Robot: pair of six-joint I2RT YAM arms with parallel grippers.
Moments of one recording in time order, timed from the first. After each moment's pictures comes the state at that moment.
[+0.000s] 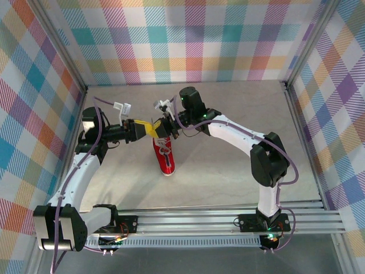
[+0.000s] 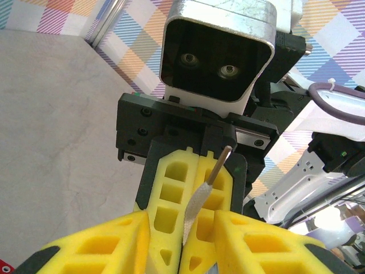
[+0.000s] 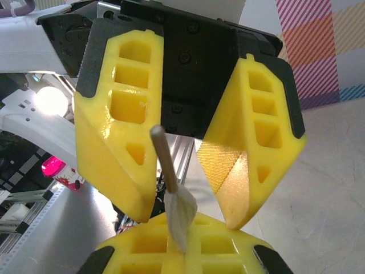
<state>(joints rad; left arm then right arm) -0.04 1.12 0.83 0.00 1.21 -0.41 0.73 1.89 1.55 -0.07 -1.18 0.04</state>
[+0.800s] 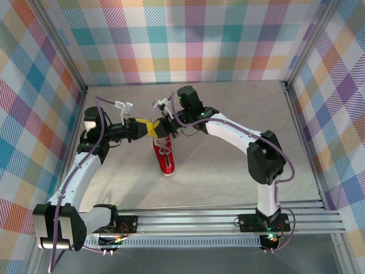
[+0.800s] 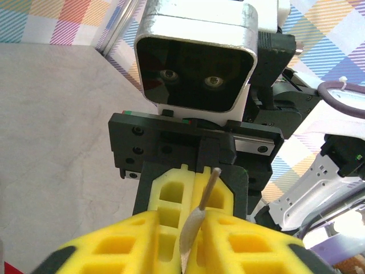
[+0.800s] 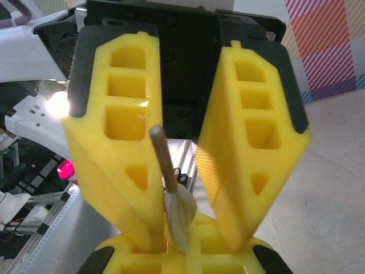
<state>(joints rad) -0.07 1.12 0.84 0.03 1.14 -0.39 0.73 1.94 1.60 -0.10 -1.23 0.09</state>
